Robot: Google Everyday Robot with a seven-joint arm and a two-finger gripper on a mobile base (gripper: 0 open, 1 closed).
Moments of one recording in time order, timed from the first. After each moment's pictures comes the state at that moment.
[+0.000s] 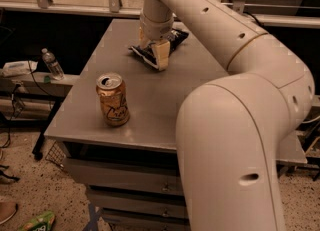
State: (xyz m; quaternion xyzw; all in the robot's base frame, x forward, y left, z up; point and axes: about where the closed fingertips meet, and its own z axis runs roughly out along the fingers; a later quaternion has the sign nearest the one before) arm 0.744 0.024 0.836 -0.88 0.45 -0.07 0.13
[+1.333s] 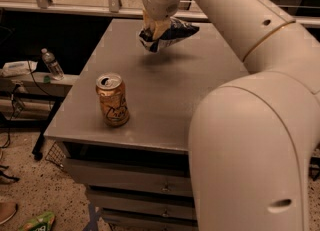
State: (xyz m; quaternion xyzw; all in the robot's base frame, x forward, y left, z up) arm 0.725 0.016 0.916 -0.88 0.43 -0.10 0.17
